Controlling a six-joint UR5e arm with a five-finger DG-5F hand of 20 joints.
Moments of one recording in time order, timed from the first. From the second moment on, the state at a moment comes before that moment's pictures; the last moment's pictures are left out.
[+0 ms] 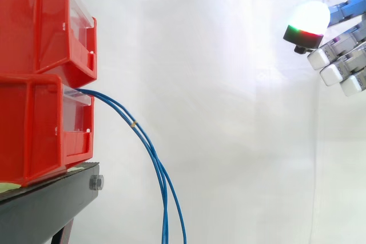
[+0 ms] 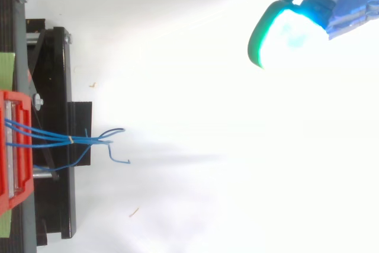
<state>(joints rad) 0.09 -1.81 -1.47 -3.13 -1.31 -0.12</state>
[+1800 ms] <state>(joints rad) 0.12 -2.09 -1.40 -2.83 -1.22 -0.15</state>
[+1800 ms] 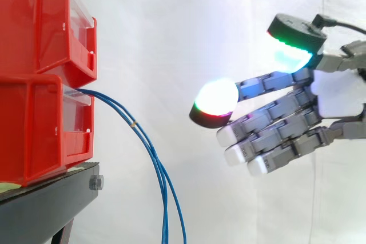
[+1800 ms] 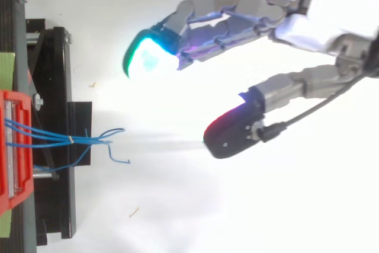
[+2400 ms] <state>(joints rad) 0.15 -2.14 -1.37 -2.82 -1.17 -0.16</state>
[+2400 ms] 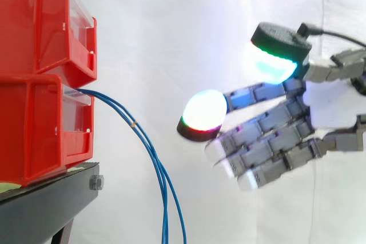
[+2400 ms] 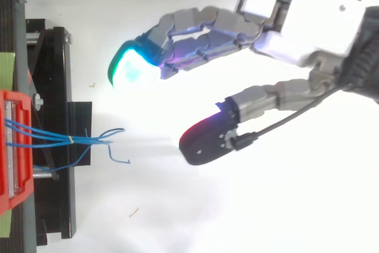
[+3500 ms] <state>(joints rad) 0.14 -2.36 -1.16 -2.80 -1.32 -0.01</state>
